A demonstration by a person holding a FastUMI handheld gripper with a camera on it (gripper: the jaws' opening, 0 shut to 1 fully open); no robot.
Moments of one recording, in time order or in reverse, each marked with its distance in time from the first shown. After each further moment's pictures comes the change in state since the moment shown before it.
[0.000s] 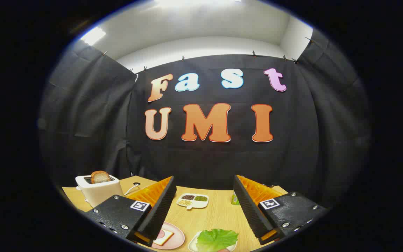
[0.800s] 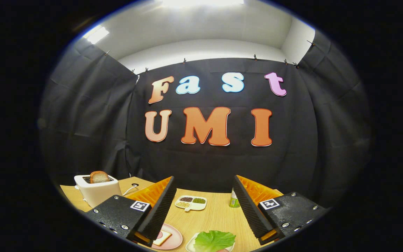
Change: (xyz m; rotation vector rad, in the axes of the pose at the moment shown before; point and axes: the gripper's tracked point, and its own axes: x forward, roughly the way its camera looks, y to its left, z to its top) arm -0.001 -0.011 -0.004 -0.011 -0.001 -0.026
